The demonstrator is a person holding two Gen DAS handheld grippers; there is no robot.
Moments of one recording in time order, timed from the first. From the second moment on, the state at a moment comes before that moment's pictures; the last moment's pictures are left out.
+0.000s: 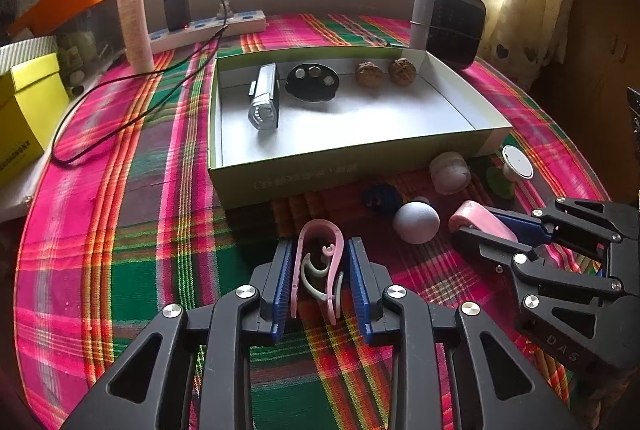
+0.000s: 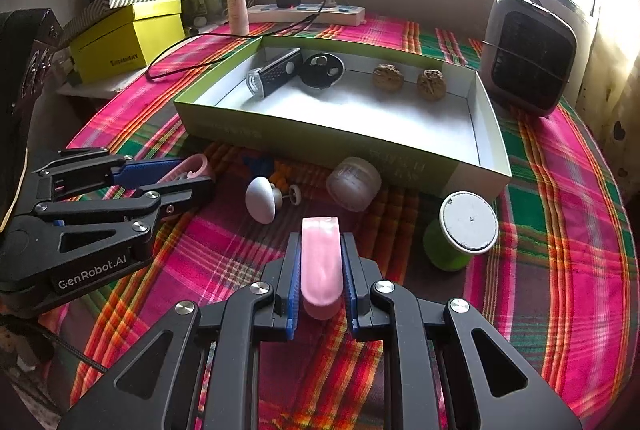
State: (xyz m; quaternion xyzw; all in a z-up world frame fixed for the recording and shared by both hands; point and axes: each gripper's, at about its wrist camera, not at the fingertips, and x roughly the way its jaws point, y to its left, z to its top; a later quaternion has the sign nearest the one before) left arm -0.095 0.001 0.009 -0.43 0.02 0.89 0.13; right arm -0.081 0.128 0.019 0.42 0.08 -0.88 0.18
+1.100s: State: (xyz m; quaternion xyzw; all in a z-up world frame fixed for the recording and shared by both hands) left arm -0.089 0.000 0.021 -0.42 0.02 0.90 0.13; right arm -0.078 0.128 0.031 0.41 0.05 -0.89 0.19
